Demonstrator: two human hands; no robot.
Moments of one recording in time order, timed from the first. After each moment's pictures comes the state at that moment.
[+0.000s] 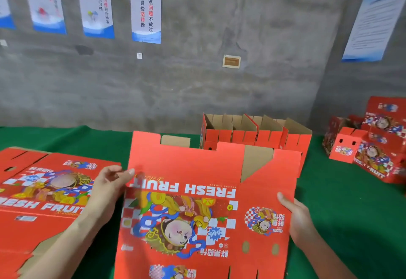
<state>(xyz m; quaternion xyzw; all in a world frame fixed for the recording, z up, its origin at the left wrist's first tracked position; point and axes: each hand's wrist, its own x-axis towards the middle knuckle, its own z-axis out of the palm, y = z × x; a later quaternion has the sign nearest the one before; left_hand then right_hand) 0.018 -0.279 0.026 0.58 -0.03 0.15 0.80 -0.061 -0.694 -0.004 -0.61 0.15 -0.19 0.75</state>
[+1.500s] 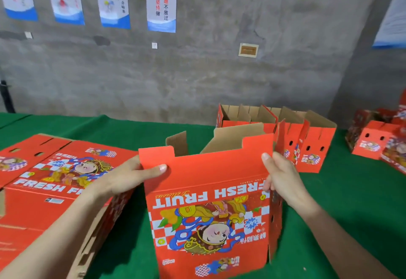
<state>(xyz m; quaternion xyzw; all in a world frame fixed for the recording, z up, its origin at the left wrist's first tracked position) -0.019 -0.272 0.090 0.79 -0.19 -0.06 0.58 -0.044 -0.611 0.083 -0.89 0.00 -0.20 0.42</state>
